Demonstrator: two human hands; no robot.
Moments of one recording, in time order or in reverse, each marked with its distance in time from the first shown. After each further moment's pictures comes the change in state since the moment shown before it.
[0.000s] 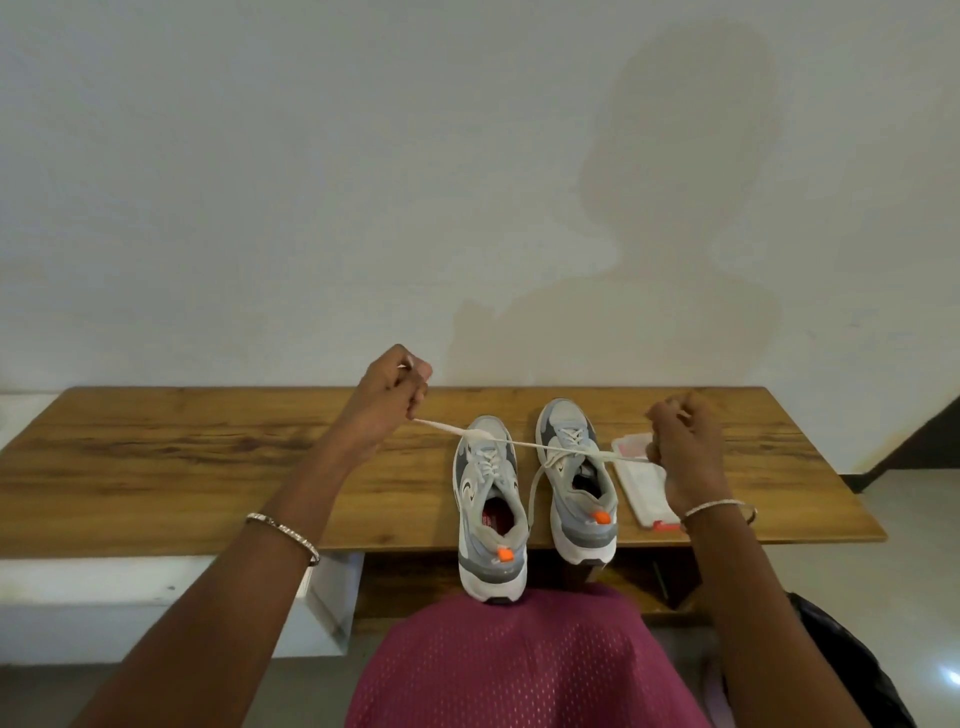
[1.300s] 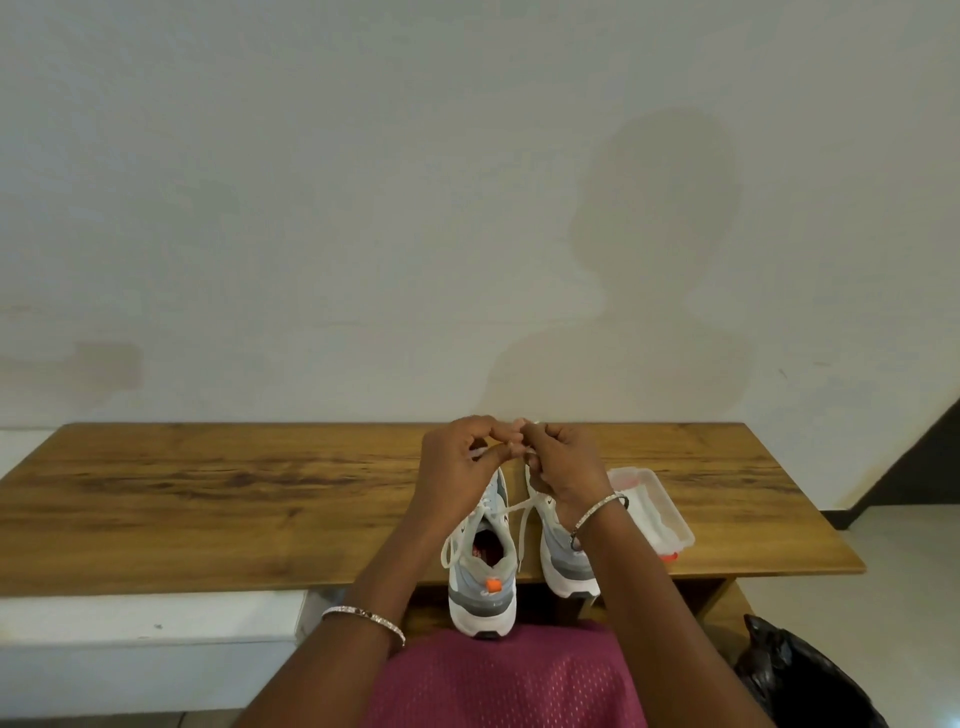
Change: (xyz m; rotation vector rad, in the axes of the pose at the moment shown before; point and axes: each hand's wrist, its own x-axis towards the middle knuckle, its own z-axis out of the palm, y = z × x) left_hand -0.053 0.020 0.082 0.111 0.091 0.427; right_hand -0.071 -0.038 0.093 -0.070 -0.341 0.156
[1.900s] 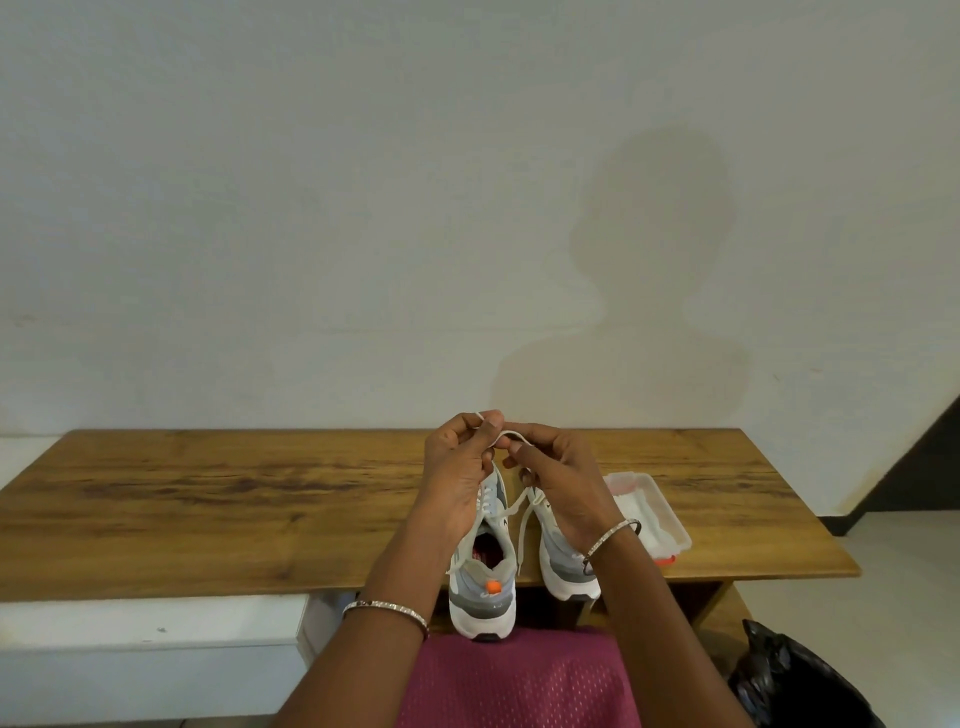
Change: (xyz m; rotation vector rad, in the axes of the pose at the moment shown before) left_hand 0.003 0.022 0.007 -0.716 0.142 -0.617; right_hand -0.019 0.005 -0.010 -0.013 -0.236 -0.267
